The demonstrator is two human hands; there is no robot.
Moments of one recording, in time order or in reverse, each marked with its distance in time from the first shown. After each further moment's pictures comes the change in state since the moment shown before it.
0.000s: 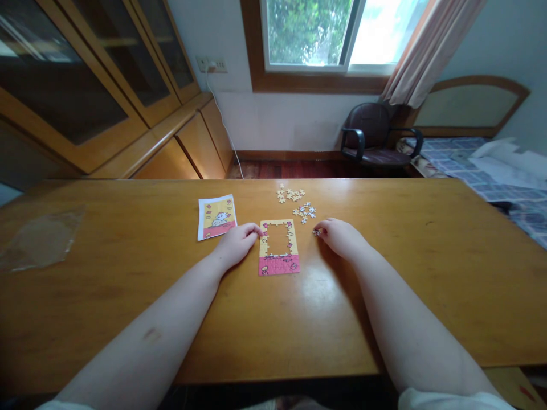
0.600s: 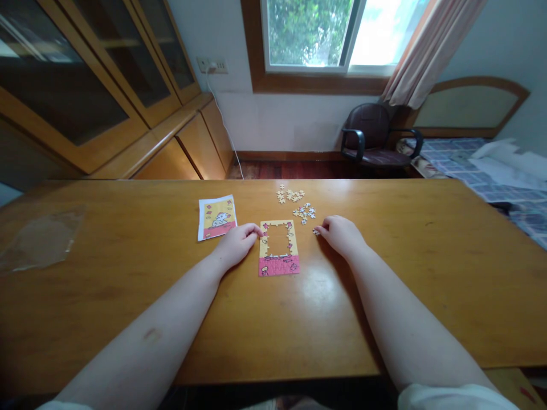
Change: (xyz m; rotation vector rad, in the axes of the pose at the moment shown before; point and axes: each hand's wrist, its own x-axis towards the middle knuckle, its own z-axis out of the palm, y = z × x) left_hand -0.001 0.002 -0.002 -0.005 -0.003 -0.012; right_hand 0.005 -0.001 -0.001 -0.025 0.096 0.125
